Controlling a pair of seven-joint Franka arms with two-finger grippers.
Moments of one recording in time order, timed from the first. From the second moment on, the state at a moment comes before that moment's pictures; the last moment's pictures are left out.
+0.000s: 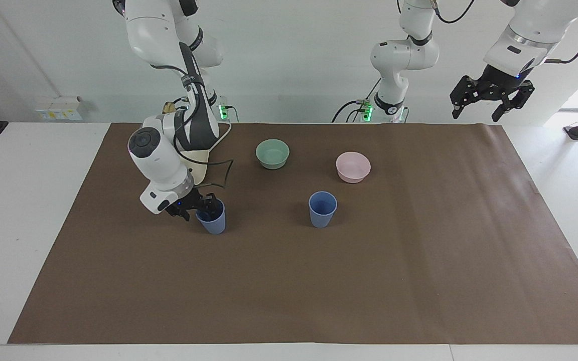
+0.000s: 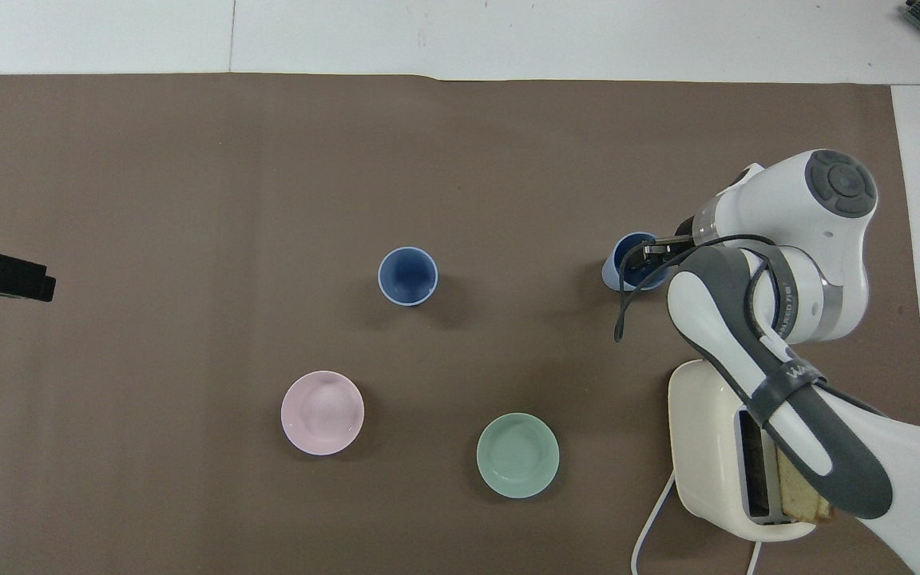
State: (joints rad) left arm 0.00 -0.07 -0.08 -1.50 -0.01 1.44 0.07; right arm 0.00 0.31 0.12 -1.89 0.09 2.20 0.02
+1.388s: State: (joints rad) left arm 0.00 -0.08 -0.08 -1.50 -0.01 1.47 0.07; right arm 0.28 0.27 0.13 -1.57 0.05 1.88 0.48
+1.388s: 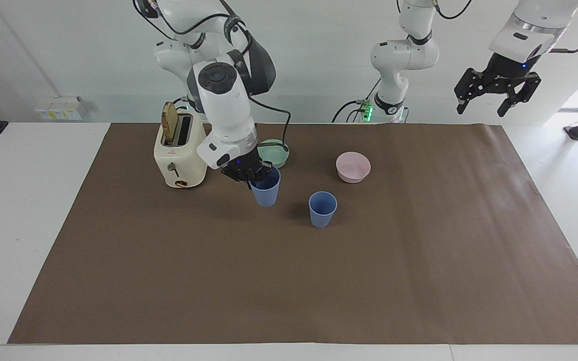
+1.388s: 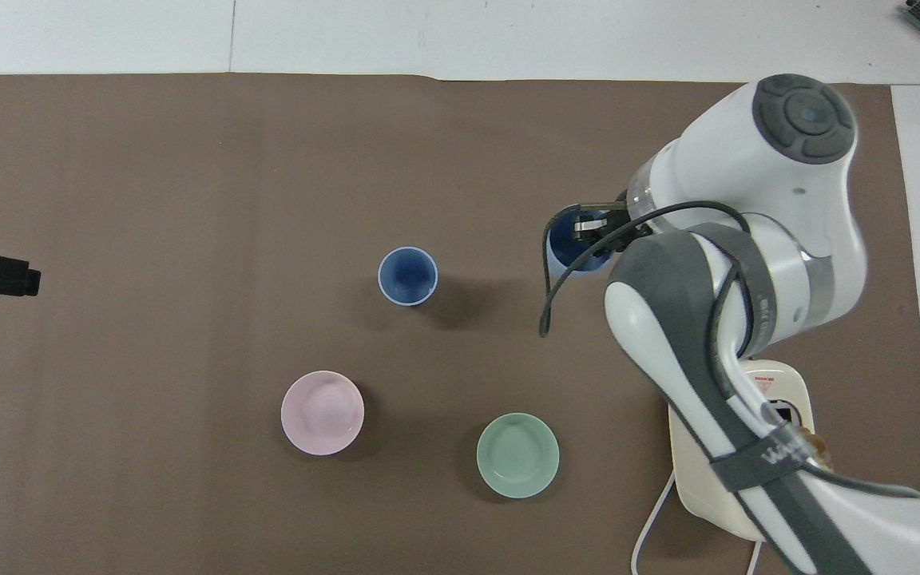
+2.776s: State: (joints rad) left arm 0.00 -0.08 -0.08 -1.50 -0.01 1.47 0.07; right arm 0.44 0.43 0.16 -1.43 0.05 1.99 0.55
